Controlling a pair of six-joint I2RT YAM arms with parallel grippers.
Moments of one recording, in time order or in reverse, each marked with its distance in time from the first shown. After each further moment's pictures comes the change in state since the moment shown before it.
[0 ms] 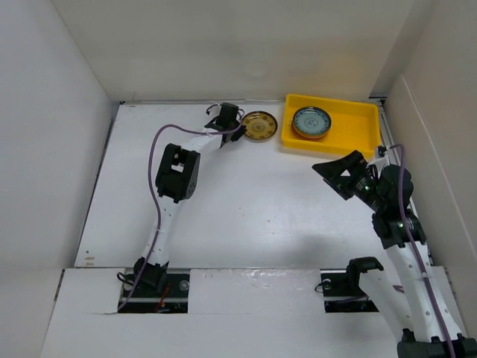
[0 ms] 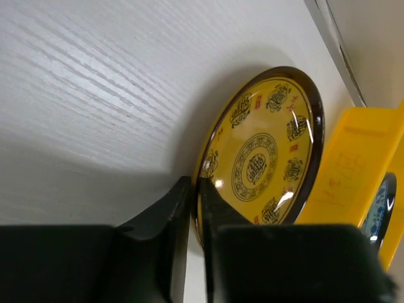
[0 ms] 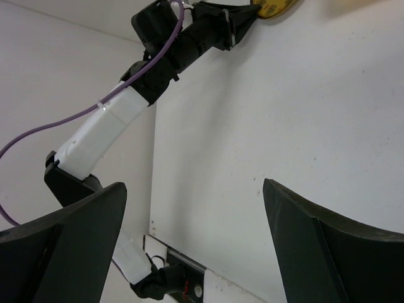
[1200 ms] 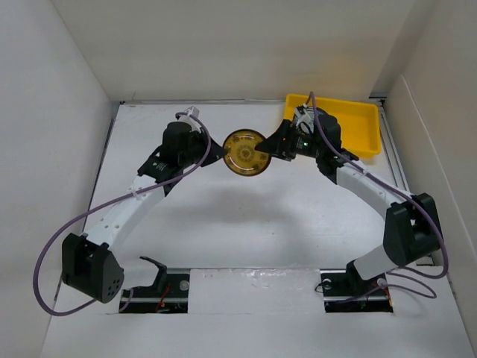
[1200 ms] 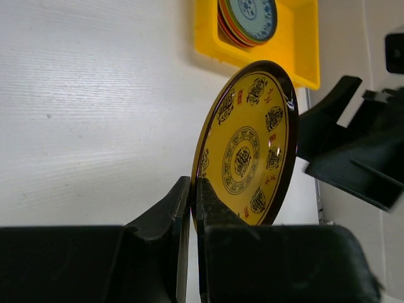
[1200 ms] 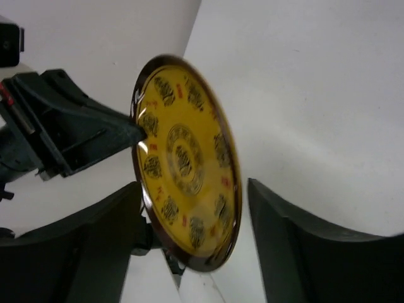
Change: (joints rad) left arm -0.010 -1.213 -0.910 -0.077 0.277 0.390; right arm 0.261 0.861 0.317 0.512 -0.265 -0.126
